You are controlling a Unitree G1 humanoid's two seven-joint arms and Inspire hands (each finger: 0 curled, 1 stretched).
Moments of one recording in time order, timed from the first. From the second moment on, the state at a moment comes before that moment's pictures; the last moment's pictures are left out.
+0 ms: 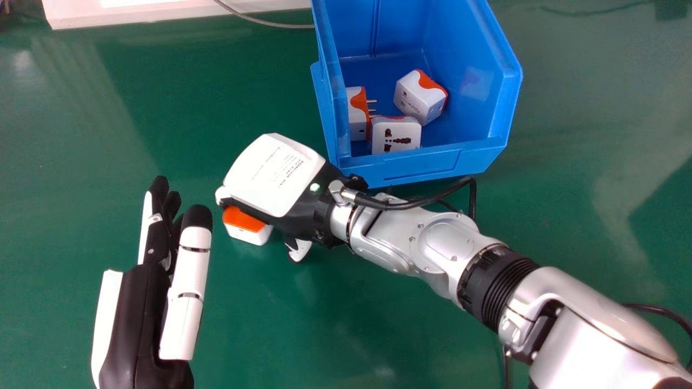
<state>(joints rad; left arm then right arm) 0.78 -0.01 -0.15 -0.80 0.11 0.11 0.07 -0.96 0.00 0.92 1.02 -1.06 -0.26 -0.23</state>
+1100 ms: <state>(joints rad) 0.82 0.01 -0.15 -0.84 0.10 0.11 0.06 -0.94 -0.03 0.90 1.08 -1.05 -0.36 -0.35</state>
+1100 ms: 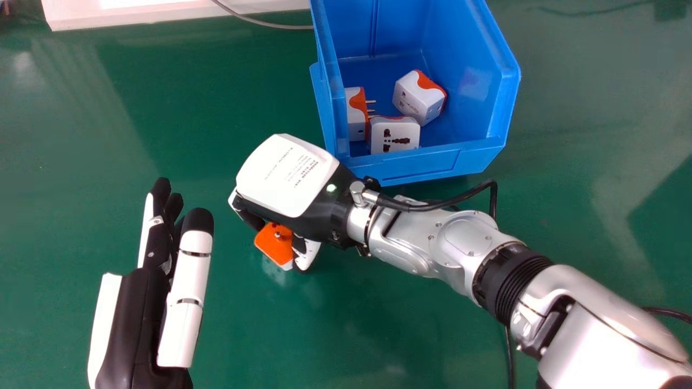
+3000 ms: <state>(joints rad) 0.76 0.01 -0.13 -0.85 0.08 0.19 0.05 -0.79 -0.09 0.78 0.81 -0.99 -0.26 -0.33</state>
